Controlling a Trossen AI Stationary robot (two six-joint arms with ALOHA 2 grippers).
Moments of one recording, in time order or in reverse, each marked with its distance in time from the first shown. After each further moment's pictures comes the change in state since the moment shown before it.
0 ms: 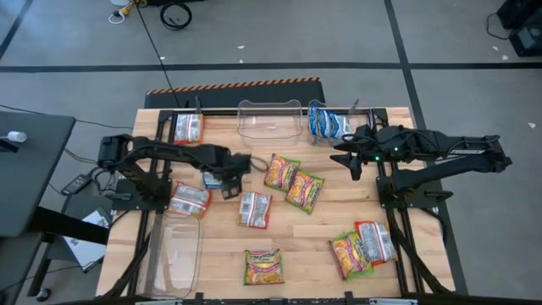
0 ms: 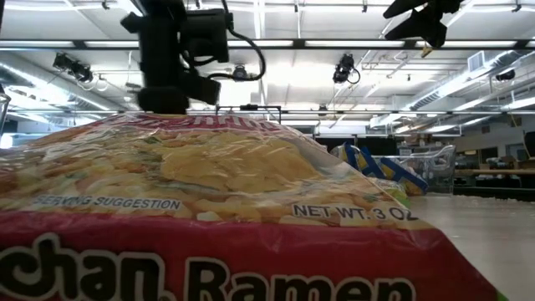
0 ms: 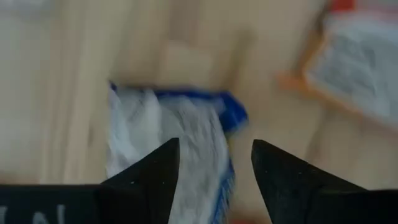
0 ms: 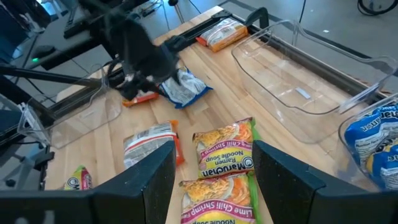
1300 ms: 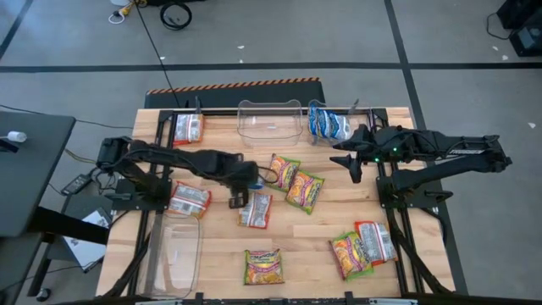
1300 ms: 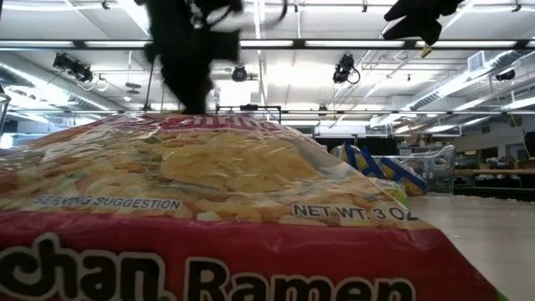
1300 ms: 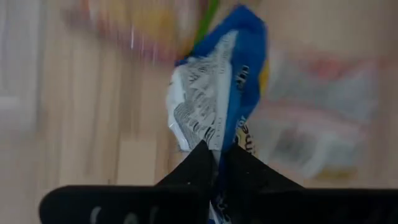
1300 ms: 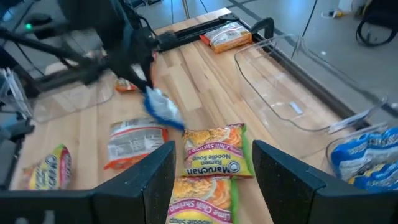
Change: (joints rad) left arm -0.119 0.002 0.161 0.093 0.043 0.111; right arm 0.000 0.008 0.000 0.001 -0.004 -0.193
